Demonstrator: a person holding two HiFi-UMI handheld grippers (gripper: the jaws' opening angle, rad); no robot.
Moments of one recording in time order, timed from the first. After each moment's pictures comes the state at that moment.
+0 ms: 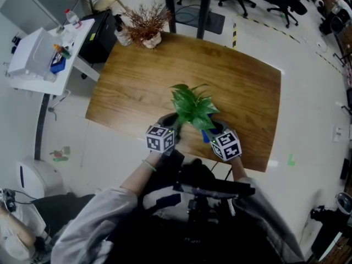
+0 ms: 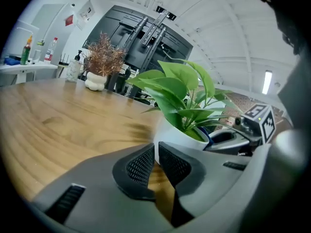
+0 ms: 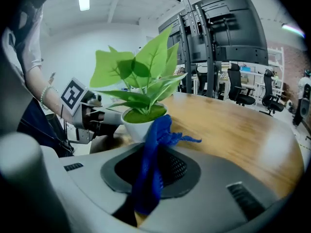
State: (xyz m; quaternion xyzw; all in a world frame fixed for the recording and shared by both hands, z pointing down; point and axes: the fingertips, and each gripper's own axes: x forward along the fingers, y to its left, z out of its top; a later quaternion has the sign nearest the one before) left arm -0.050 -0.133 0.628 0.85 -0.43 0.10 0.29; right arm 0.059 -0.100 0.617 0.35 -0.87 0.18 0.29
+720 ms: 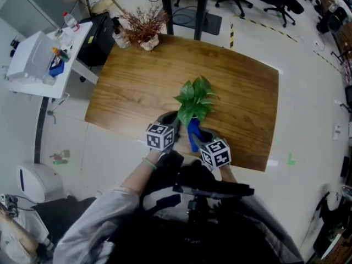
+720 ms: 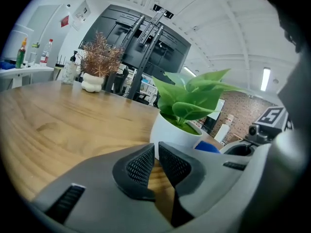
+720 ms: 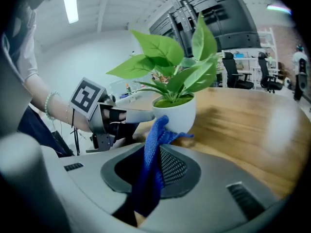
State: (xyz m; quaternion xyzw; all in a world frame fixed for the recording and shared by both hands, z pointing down) left arm -0.050 -0.146 0.628 0.85 -0.43 0.11 0.28; right arm 0.017 -0.067 0.624 0.36 -0.87 0.25 0.24
